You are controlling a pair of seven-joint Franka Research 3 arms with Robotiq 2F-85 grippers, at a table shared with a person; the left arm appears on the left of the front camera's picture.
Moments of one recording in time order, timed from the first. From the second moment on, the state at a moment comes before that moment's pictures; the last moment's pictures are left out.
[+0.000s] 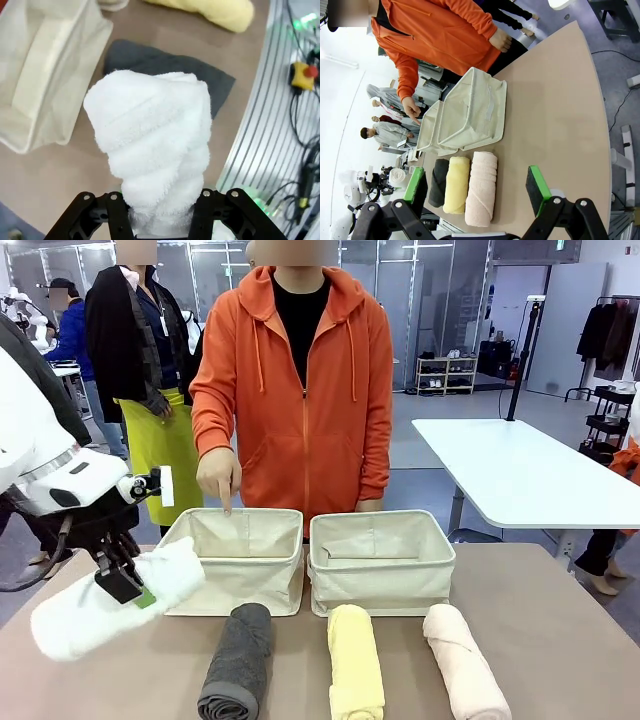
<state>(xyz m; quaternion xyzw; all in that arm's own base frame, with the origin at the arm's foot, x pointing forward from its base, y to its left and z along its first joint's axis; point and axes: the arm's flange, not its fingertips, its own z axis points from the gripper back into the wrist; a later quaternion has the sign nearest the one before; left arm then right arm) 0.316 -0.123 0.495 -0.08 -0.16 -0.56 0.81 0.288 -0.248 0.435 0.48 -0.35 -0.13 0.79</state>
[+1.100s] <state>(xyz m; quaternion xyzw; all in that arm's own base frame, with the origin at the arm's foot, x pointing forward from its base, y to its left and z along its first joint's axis) 0.381 -0.178 0.529 0.03 -0.19 -0.71 0.68 0.288 -0.248 0.435 0.48 -0.35 -0.13 0.79</state>
